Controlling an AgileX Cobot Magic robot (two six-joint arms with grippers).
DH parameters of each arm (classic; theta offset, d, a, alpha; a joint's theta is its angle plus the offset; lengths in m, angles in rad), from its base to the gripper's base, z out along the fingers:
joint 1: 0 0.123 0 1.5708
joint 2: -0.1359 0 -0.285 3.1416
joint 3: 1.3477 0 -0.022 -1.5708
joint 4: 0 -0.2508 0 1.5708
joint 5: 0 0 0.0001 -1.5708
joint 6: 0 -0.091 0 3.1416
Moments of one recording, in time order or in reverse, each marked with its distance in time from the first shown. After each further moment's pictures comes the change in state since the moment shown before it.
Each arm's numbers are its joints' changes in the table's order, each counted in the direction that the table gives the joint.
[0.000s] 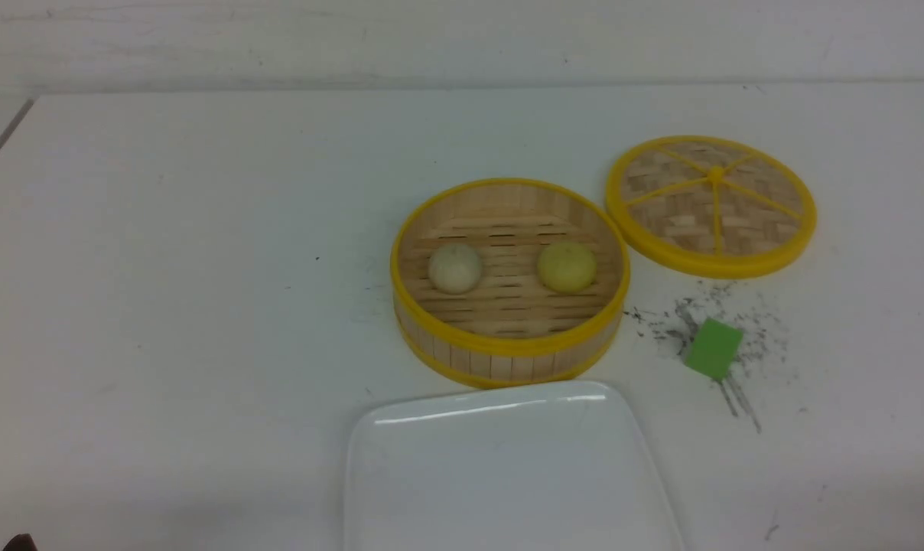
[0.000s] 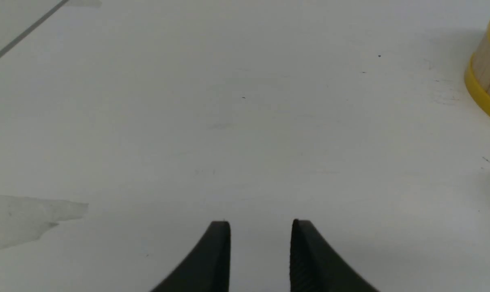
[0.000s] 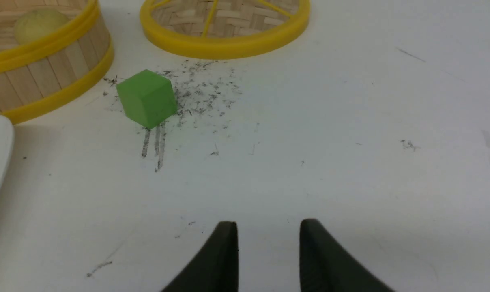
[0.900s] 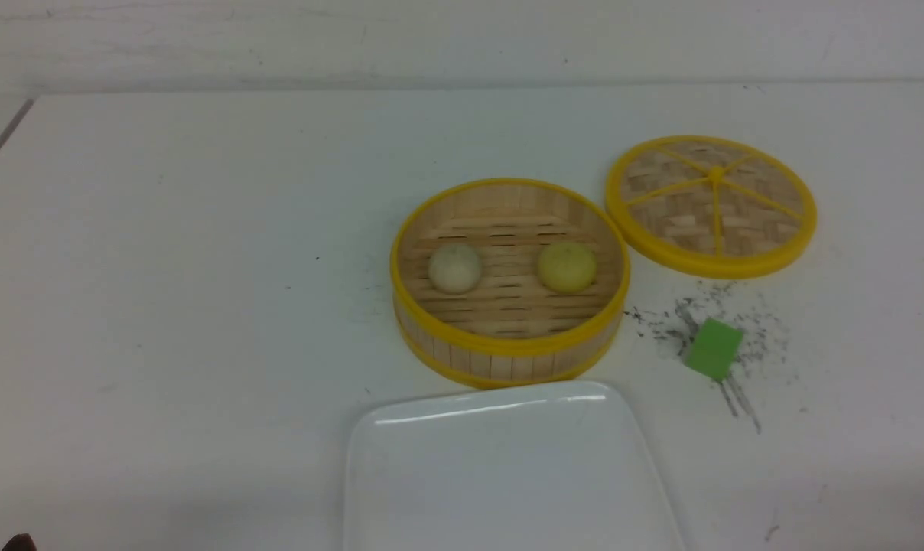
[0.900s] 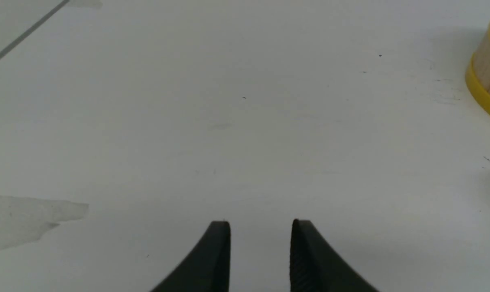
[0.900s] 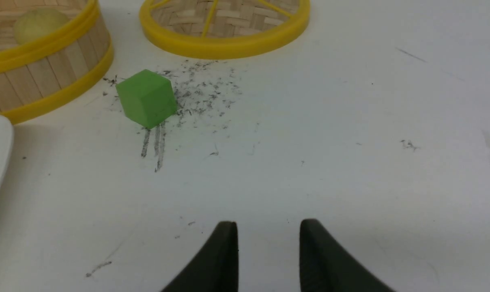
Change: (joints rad) right arm 0.000 0.000 0.000 0.005 0.000 0.000; left arm 0.000 0.000 0.000 0.008 0.000 0.022
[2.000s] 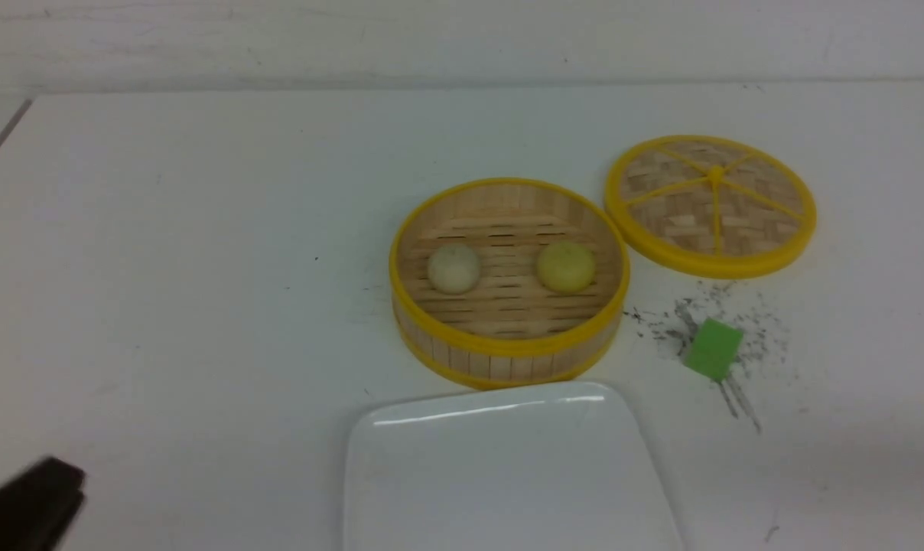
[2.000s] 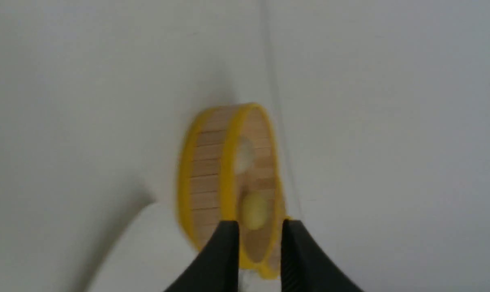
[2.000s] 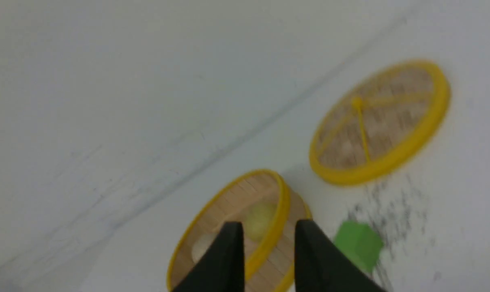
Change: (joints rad) right arm 0.000 -0.024 -0.304 -0.434 -0.033 -0.157; left arm 0.000 0.000 -0.239 0.742 0.060 0.394
